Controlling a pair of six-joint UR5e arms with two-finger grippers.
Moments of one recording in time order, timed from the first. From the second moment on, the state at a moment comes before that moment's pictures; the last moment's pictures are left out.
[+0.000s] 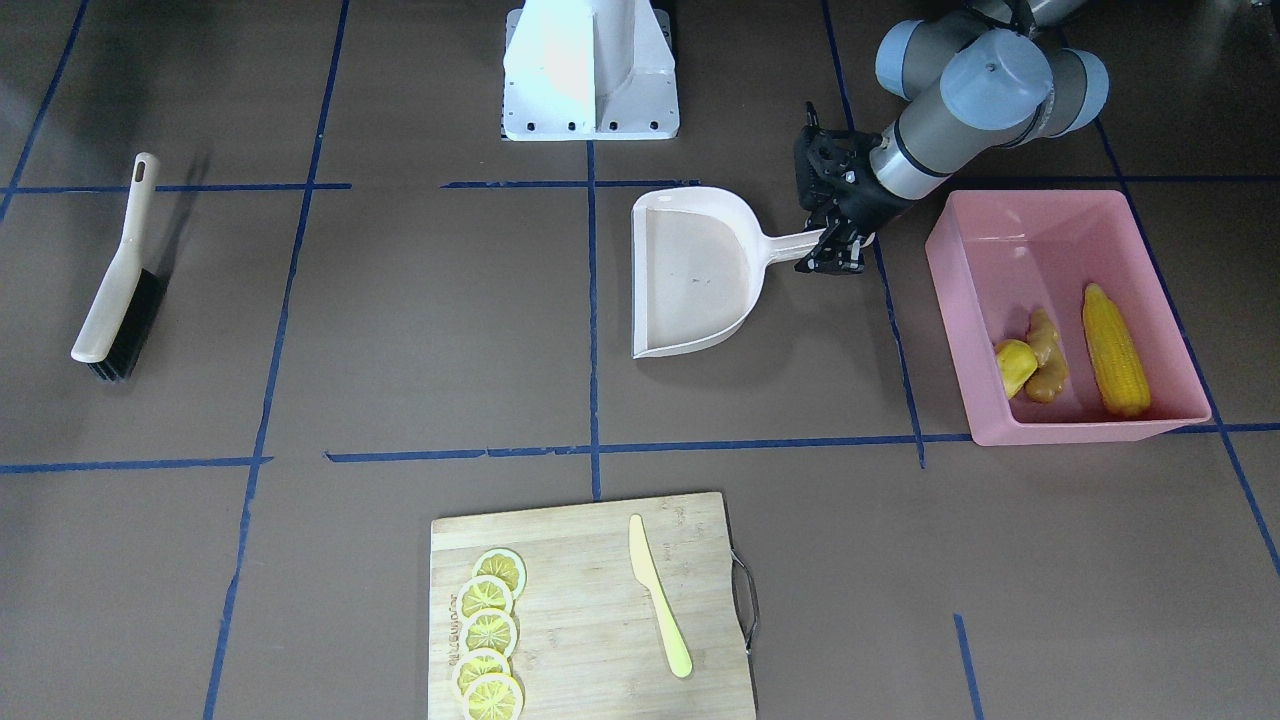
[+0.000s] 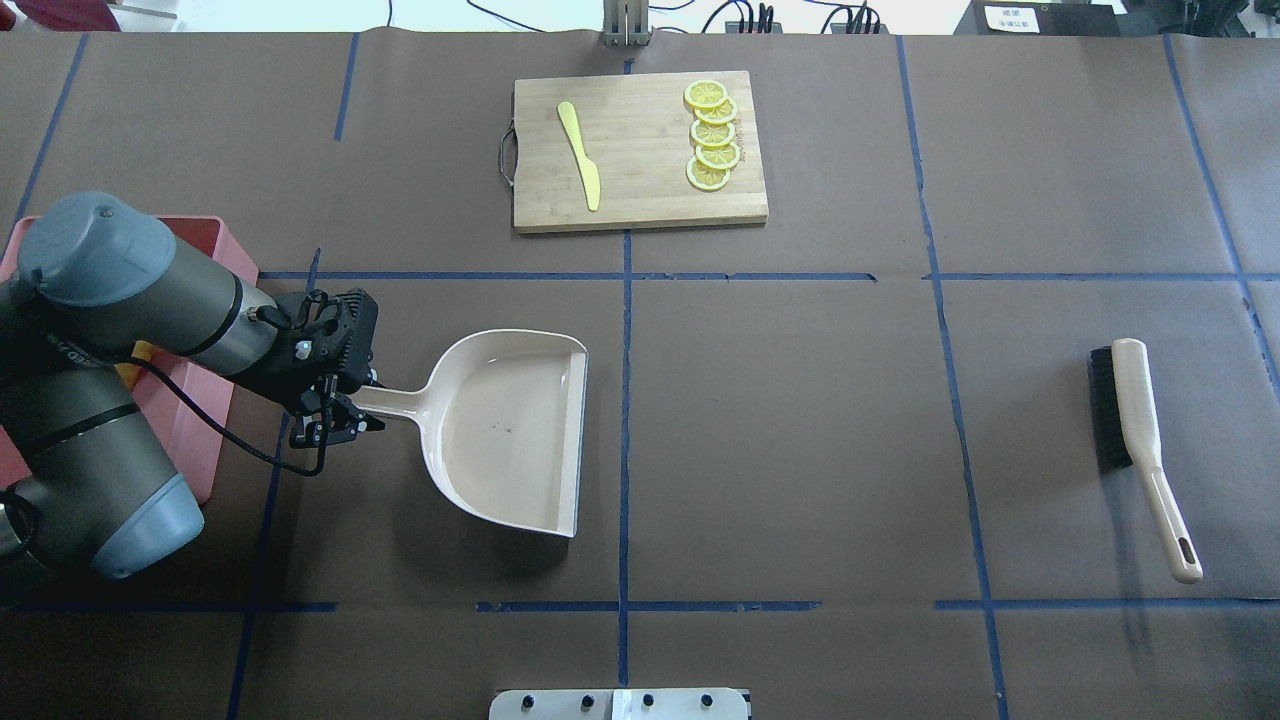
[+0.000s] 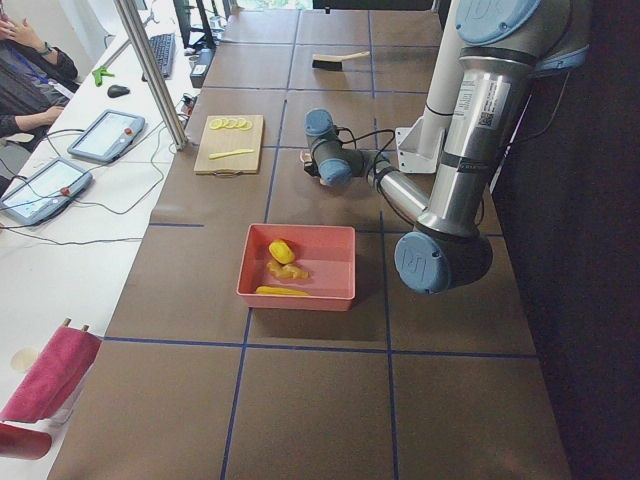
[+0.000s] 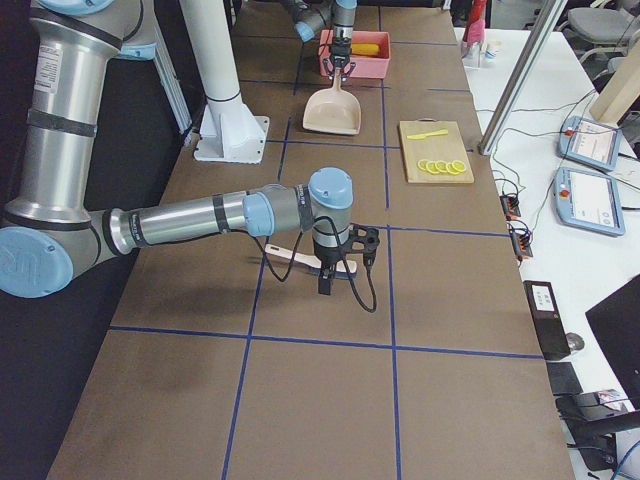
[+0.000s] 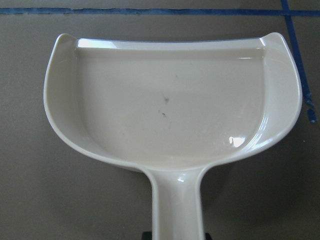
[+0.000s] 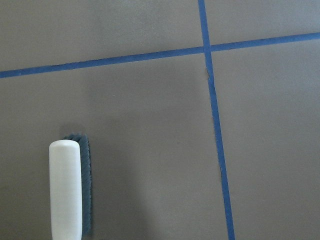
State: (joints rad) left arm -0.69 -1.83 -1.82 -2.04 -2.22 0.39; right arm 1.38 -1.79 2.00 -1.57 2.28 0.42
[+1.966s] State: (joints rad) left arm -1.09 -1.82 -2.08 -1.13 -2.24 0.30; right arm 1.42 -1.77 1.97 -1.57 2.28 0.26
